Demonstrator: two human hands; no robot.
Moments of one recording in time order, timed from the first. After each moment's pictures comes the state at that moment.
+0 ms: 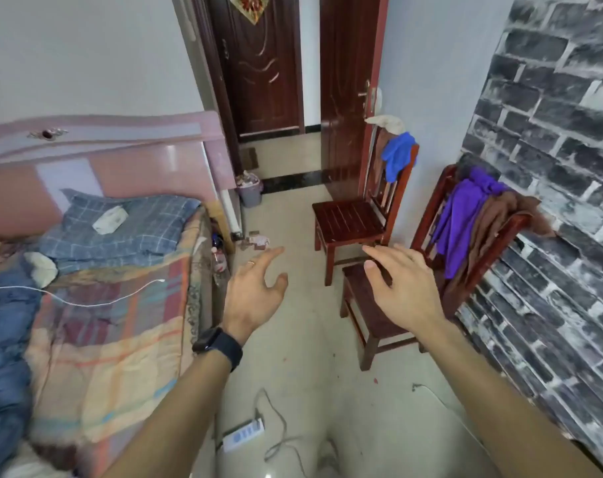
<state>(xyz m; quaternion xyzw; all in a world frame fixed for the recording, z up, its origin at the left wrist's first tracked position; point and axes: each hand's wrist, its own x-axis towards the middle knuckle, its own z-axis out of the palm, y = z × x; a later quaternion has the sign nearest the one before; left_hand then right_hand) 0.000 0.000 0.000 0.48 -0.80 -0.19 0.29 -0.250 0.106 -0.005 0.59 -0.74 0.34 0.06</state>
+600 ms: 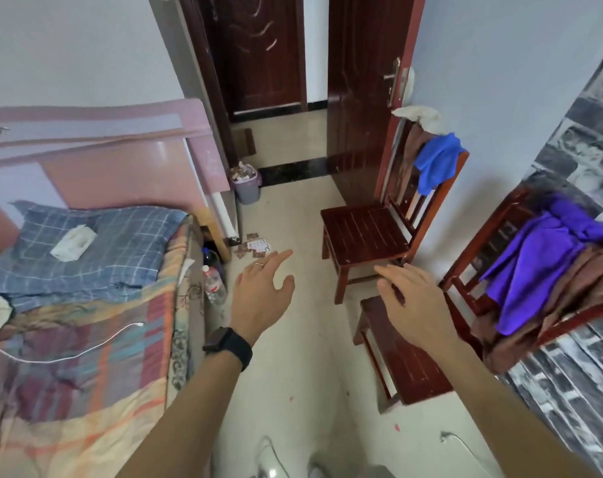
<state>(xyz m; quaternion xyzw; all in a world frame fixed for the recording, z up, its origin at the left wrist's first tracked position) -0.086 -0.302 -0.049 0.51 -0.80 -0.23 0.21 -0.338 -0.171 -0.064 0.57 -0.77 0.29 -0.05</state>
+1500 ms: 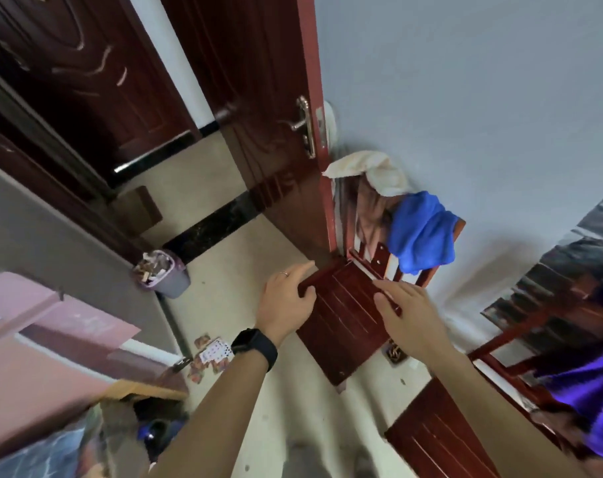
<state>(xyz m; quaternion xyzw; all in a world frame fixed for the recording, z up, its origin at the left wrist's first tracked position) -0.470 -0.770 -0.070 0.33 -0.90 -0.27 0.04 -0.606 -0.571 -0.112 0.34 -0.87 0.34 -0.09</state>
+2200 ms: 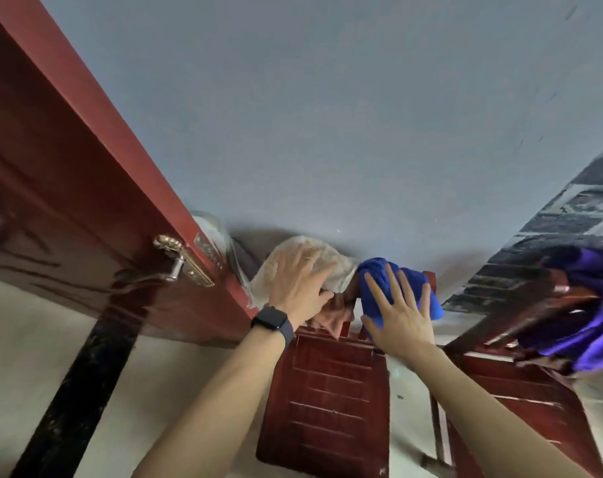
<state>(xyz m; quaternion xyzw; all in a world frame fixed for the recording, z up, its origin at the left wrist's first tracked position) -0.830 -0.933 -0.109 -0.20 -0.98 -0.03 -0.01 -0.772 -0.708 -0.182 0.05 -1.00 0.03 -0.05</state>
